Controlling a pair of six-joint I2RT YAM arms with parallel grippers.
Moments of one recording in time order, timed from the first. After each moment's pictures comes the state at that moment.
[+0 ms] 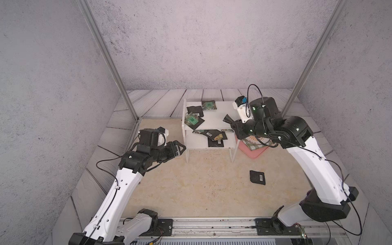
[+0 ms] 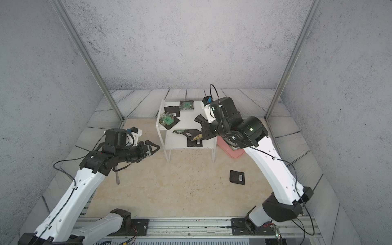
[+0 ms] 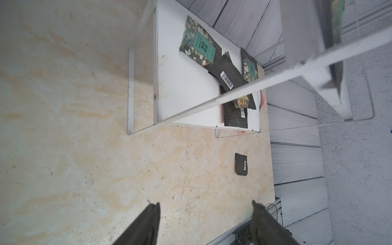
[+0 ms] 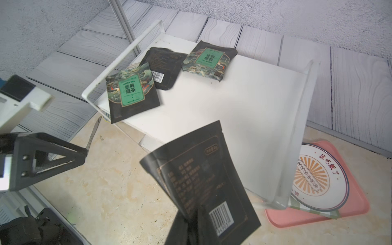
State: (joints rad) left arm -0.29 1.04 1.16 -0.84 0.42 -0.62; right arm 0.71 1.46 2.02 -1.20 0.08 0.16
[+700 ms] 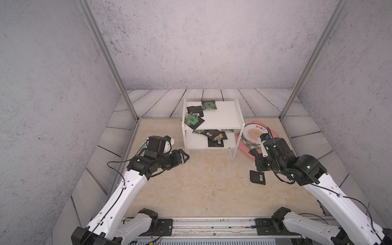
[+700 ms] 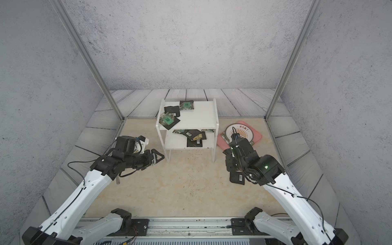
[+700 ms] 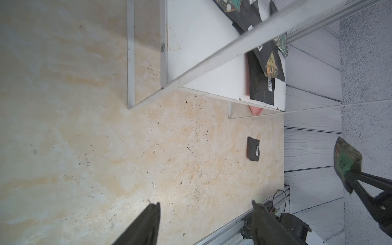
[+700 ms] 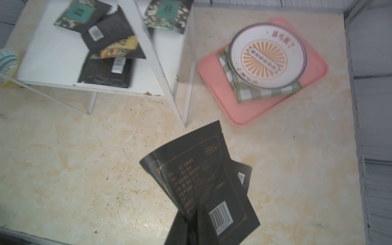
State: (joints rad) left arm -0.36 1.03 1.00 -0.78 0.41 -0.65; right arm 0.60 0.97 1.18 -1.14 0.22 0.42
